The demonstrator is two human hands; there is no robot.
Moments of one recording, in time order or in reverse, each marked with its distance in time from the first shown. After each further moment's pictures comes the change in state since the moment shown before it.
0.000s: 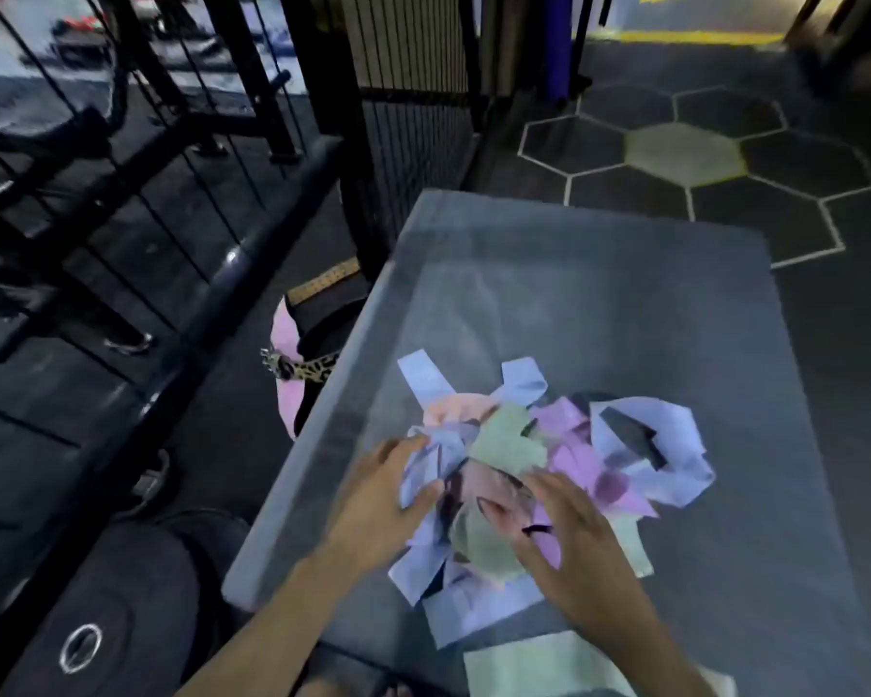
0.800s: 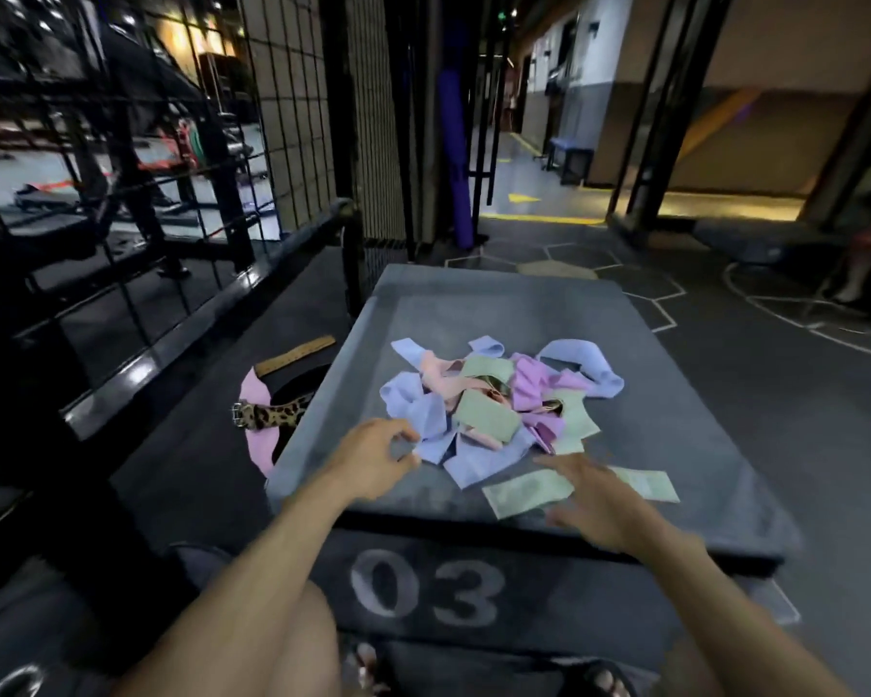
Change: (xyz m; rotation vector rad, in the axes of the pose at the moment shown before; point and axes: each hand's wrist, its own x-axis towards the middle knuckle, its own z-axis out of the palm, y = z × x) left_hand -0.160 -0.059 -0.009 0.083 -0.016 0.238; right_hand -0.183 -0.048 0.022 -0.329 -0.100 0.148
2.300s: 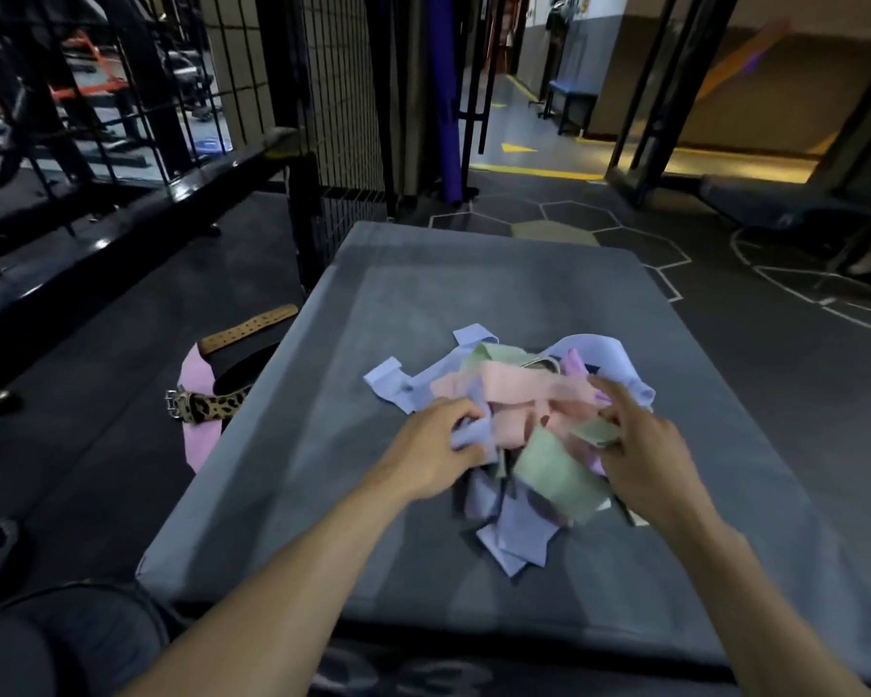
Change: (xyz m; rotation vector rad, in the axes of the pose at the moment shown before) left_hand 0.168 0.020 0.088 -0.282 -0.064 0.141; right_hand 0.125 0.036 -0.039 0.160 0.399 0.164
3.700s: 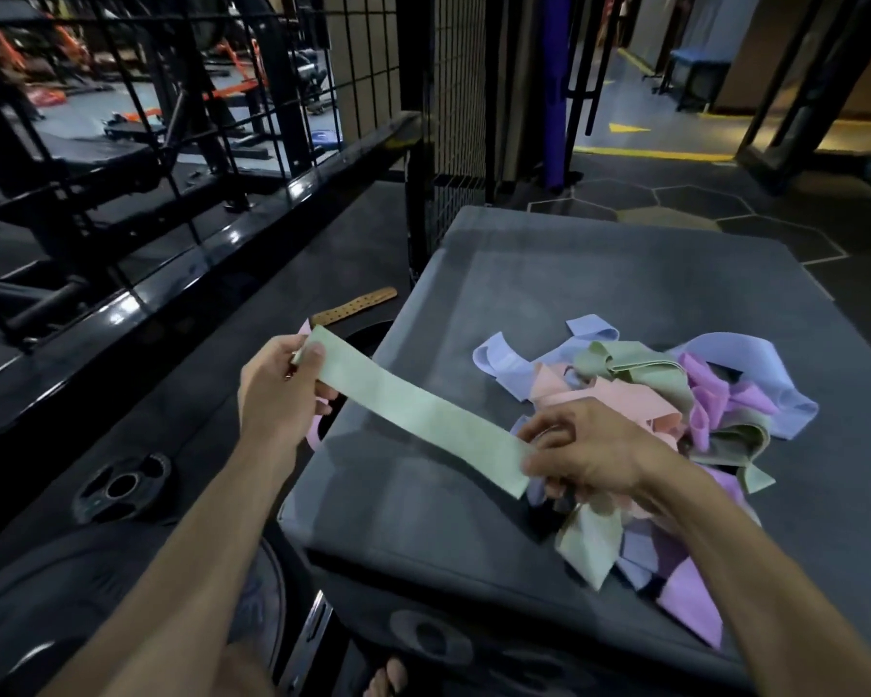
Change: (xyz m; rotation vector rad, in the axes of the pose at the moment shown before) left_hand -0.105 -0.092 -0.165 -0.411 0.937 -0.397; right_hand 0.013 -0.114 0.076 0.553 -0.762 0.036
